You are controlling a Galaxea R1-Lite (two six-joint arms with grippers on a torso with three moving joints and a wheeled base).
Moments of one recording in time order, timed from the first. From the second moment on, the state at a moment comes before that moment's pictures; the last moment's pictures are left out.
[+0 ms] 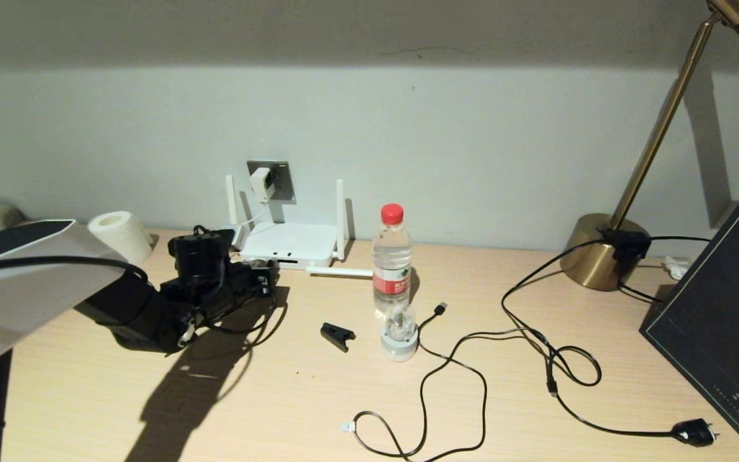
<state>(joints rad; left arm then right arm) -0.15 2.23 -1.07 -0.86 -0.06 -0.05 -0.01 0.00 0.00 -0.09 0.02 -0.04</state>
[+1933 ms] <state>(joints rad) -0.15 2.23 -1.06 -0.86 -0.06 -0.05 -0.01 0.00 0.00 -0.09 0.02 -0.04</state>
